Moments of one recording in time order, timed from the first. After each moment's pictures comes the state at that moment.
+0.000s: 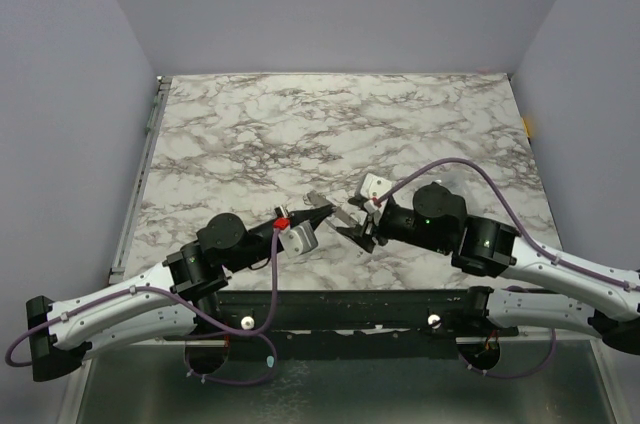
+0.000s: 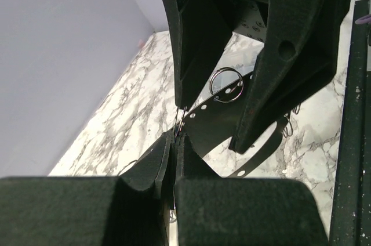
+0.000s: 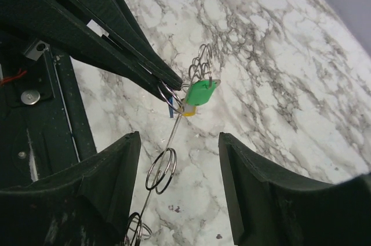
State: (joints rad) left arm -1.13 0.66 0.60 0.12 0.01 0.45; right arm 1.15 0.94 0.91 -0.24 0.04 -0.19
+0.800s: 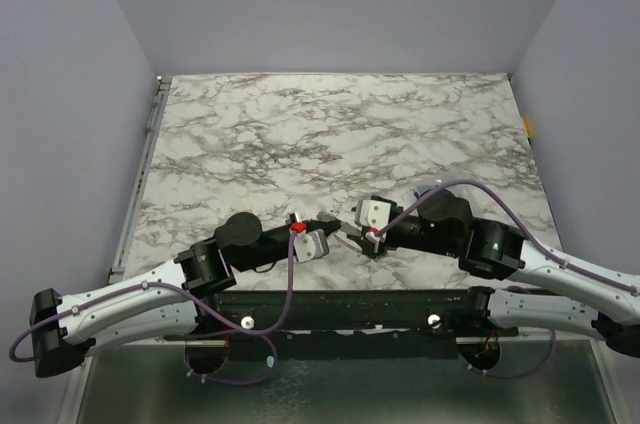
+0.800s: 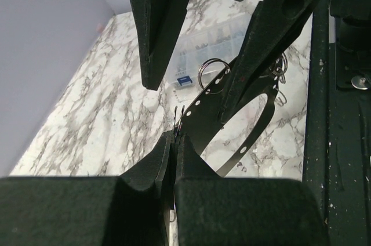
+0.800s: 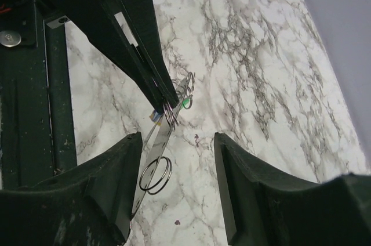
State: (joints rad) left arm -1.13 0.72 0.57 0.10 0.10 0.42; right arm 1.15 0.88 0.90 -0.34 -0.04 -0.47
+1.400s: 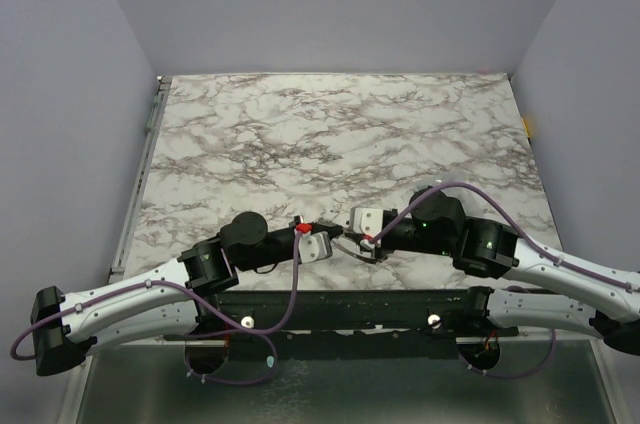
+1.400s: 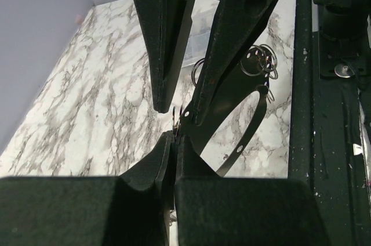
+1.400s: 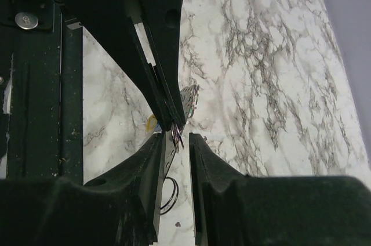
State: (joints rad) left arm -1.13 0.75 0.57 0.07 0.14 0.40; right arm 1.15 0.91 0.90 -0.36 -0.10 -0.53
